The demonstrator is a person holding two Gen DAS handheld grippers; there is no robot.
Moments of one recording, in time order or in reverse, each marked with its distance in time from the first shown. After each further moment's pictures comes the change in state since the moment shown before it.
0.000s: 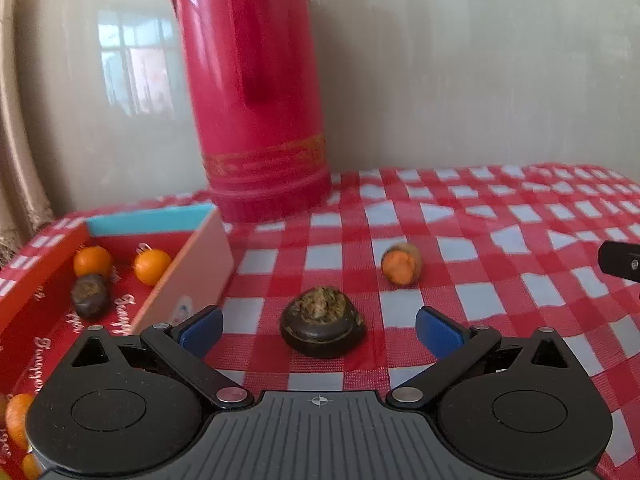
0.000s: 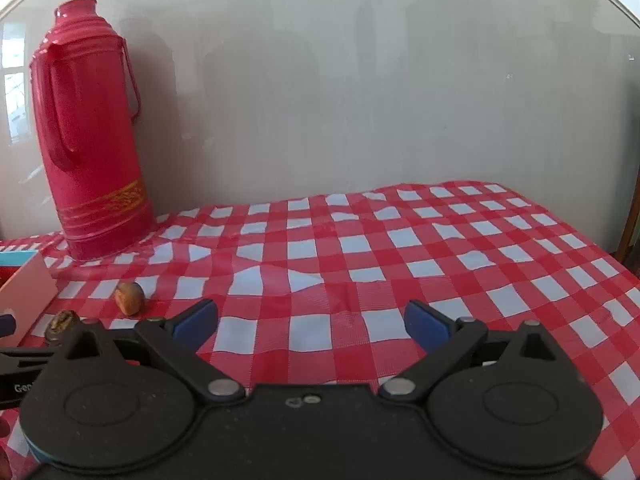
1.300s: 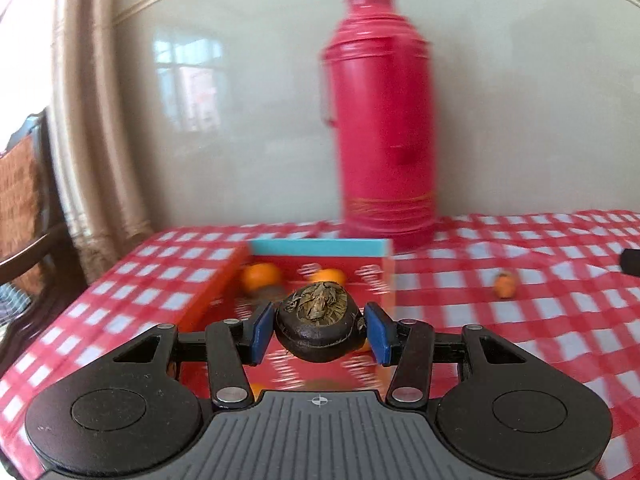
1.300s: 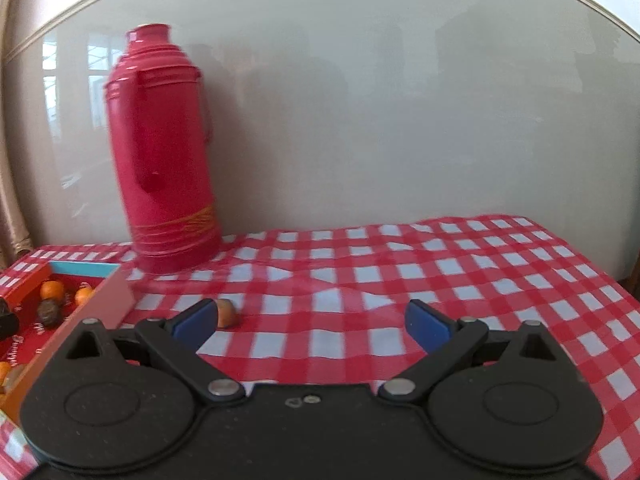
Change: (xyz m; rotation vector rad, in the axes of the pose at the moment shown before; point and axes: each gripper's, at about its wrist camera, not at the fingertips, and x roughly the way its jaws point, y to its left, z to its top) left arm -0.099 0.131 -0.005 -0.069 -0.087 0.142; right arm -0.063 0.058 0.012 -0.050 -0.064 0.086
